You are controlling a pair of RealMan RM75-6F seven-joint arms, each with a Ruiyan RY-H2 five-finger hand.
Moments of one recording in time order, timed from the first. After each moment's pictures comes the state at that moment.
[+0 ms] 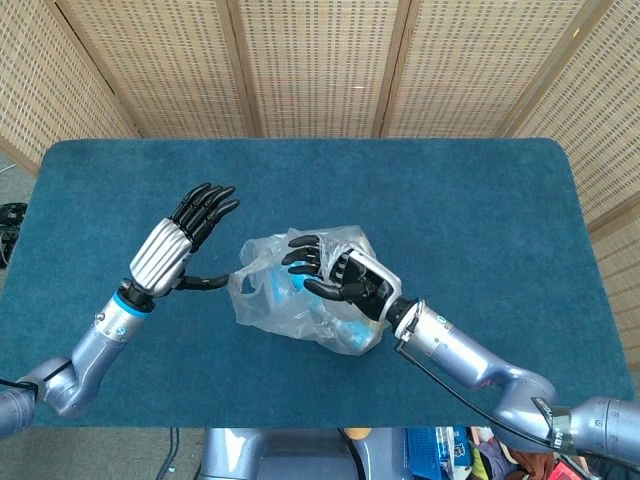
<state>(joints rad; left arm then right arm) -0.66 -1.39 -0.22 -1.39 1.73 1.37 -0.32 0.84 -1.11 0.44 -1.99 -1.19 0.64 1.56</state>
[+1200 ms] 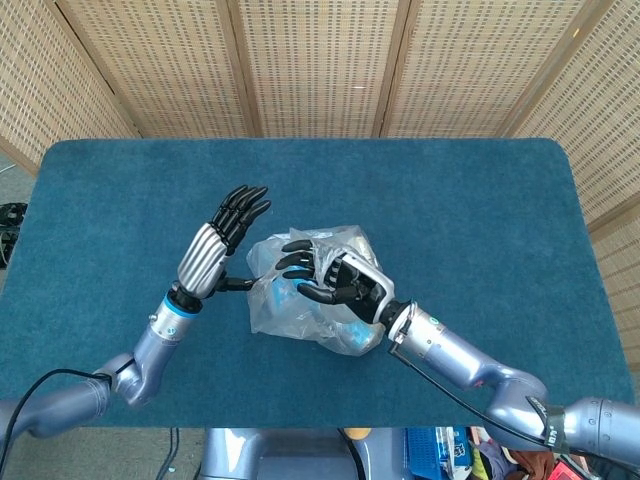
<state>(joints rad) -0.77 -1.71 -0.24 -1.16 1.69 1.49 -0.41 0.80 -1.16 0.50 -1.98 -1.17 0.58 1.49</state>
